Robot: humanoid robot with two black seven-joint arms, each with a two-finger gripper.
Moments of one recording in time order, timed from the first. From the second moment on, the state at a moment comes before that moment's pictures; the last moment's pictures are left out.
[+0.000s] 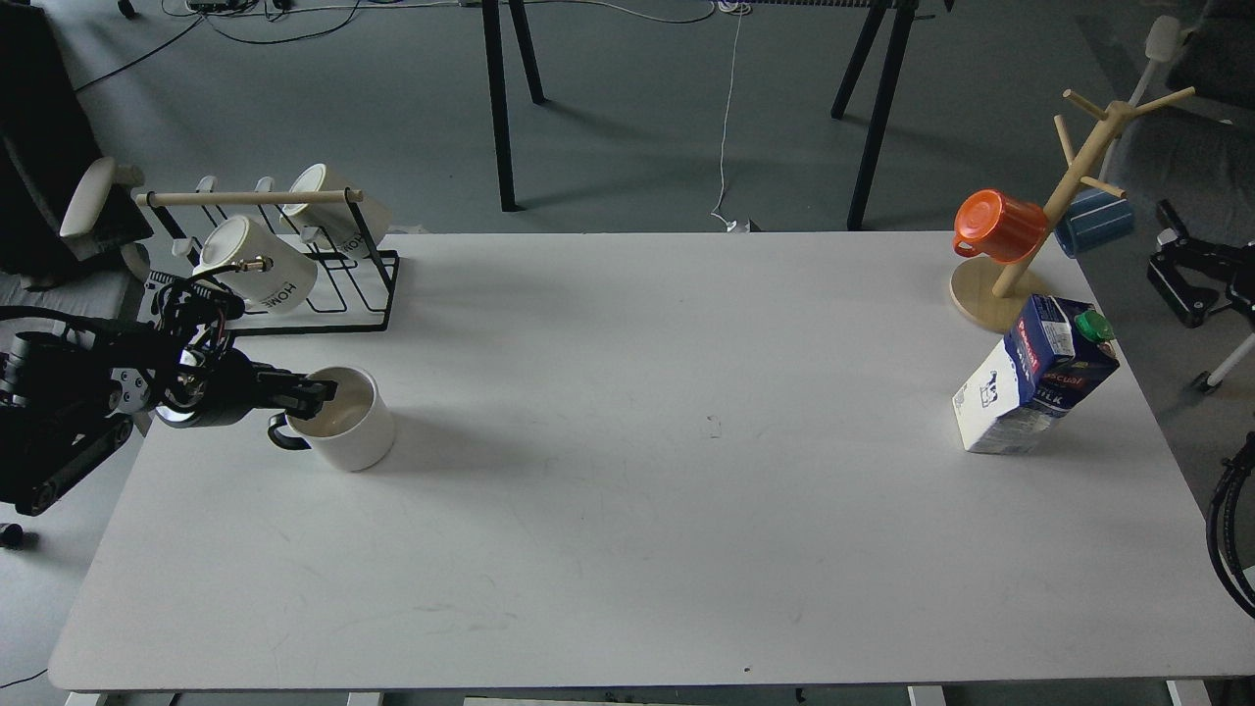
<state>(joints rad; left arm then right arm) -0.75 0.64 -0.33 -0.66 1.90 -0.32 -0.49 0.30 -0.89 0.92 1.21 0.72 0.49 0.13</state>
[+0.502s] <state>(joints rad) -0.82 0.77 -0.32 -0.90 1.88 -0.37 -0.49 0.30 -0.88 0.93 1.21 0.72 0.49 0.13</state>
